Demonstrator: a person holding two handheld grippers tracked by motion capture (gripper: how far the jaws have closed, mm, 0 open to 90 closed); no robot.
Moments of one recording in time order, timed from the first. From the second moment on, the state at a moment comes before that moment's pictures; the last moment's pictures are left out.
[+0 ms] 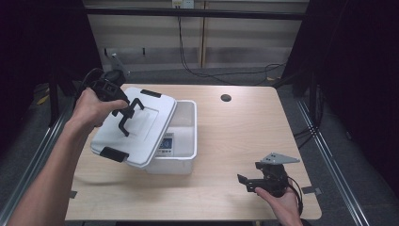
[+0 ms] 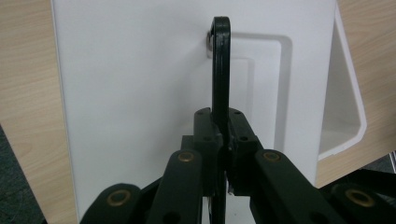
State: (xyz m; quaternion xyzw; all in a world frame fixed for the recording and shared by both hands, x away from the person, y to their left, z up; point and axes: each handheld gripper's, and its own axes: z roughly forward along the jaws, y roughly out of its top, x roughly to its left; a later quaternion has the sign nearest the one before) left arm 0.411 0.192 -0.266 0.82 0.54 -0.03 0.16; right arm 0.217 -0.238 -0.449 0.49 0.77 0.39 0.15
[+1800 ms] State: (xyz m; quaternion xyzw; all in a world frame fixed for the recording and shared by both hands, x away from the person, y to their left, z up) left arm 0.423 0.144 -0.277 0.73 0.65 -0.07 0.19; right arm 0.217 -0.238 -0.450 0.49 0.77 0.38 0.15
